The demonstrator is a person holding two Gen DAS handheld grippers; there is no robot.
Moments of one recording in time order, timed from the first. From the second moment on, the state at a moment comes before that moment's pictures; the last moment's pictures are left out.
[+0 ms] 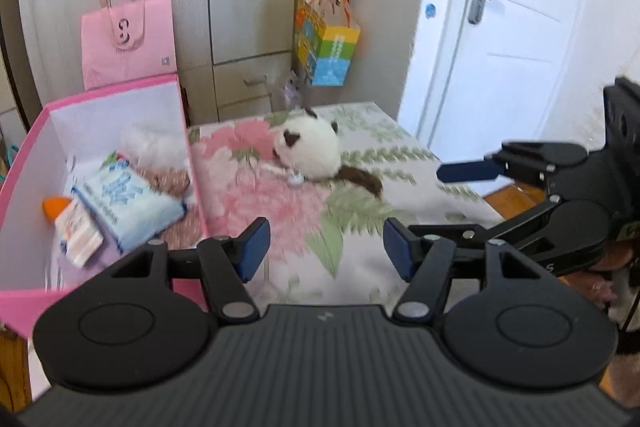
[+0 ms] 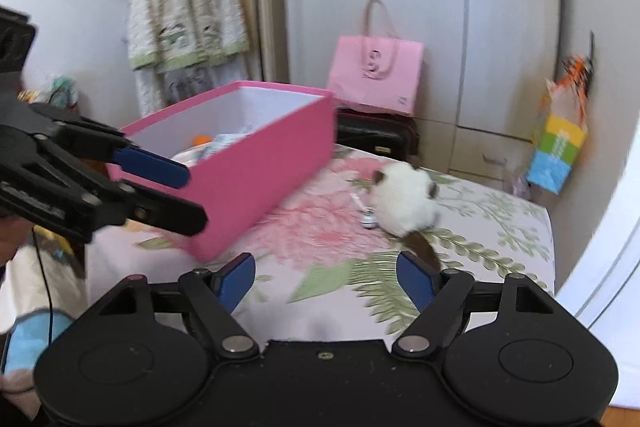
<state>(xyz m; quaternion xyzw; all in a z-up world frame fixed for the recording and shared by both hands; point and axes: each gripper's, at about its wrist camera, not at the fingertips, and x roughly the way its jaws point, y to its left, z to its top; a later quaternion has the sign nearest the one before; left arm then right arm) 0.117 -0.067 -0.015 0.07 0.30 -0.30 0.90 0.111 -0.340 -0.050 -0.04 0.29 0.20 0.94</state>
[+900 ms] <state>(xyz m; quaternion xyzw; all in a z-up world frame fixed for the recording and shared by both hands) 0.247 -0.159 -0.065 -0.06 0.31 -0.26 0.91 0.253 -0.361 -0.113 -0.05 0.28 0.22 0.93</state>
